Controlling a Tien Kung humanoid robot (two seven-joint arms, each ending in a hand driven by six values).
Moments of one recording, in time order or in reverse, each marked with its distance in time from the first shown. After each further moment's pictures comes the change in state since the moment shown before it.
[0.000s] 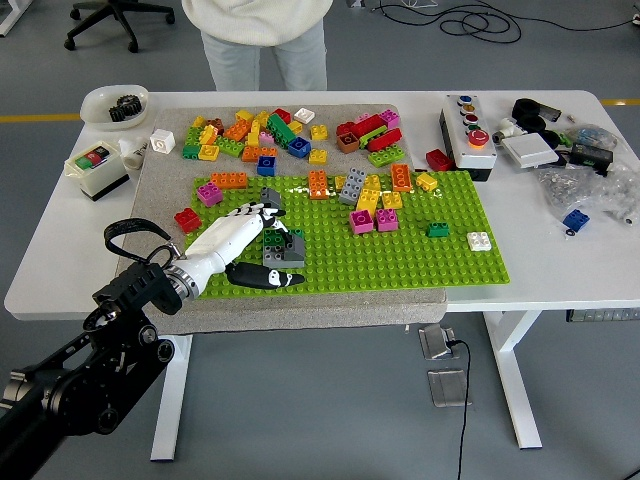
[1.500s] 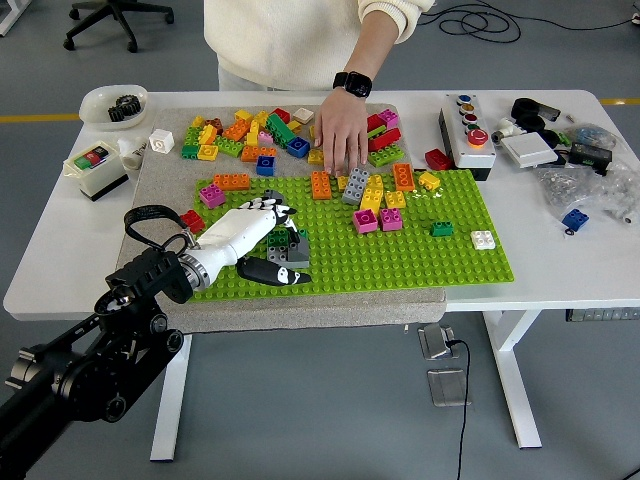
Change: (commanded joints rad) left arm -0.061 0.001 0.036 0.007 0.028 -0.010 0.019; right arm 0.001 0.000 0.004 0.000 0.003 -0.001 -0.001
